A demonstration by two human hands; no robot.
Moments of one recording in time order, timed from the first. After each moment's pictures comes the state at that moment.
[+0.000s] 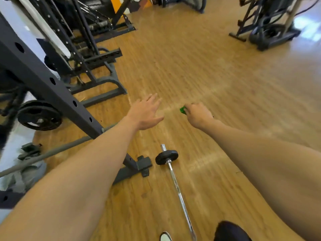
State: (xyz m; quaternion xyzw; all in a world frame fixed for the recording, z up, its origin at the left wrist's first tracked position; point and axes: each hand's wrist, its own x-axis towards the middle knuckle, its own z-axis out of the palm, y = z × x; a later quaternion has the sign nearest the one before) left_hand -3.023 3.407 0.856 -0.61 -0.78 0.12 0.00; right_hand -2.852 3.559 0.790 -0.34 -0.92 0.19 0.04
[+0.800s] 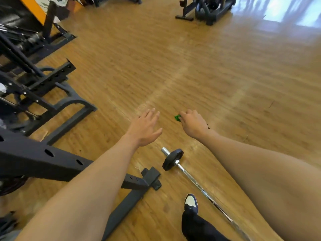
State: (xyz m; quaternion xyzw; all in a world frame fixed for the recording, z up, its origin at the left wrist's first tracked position) left_hand -3.172 3.451 0.741 -0.75 -0.65 0.13 -0.04; right_hand -2.967 3.530 0.675 -0.51 -0.83 0.21 0.09
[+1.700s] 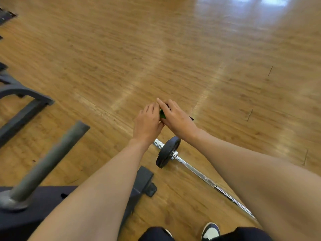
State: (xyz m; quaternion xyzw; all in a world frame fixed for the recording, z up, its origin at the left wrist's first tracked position) left_hand -3.227 3.518 0.390 -0.79 -0.60 -0.12 -0.01; right_hand -3.078 3.543 0.370 -0.43 -0.86 0.11 0.24
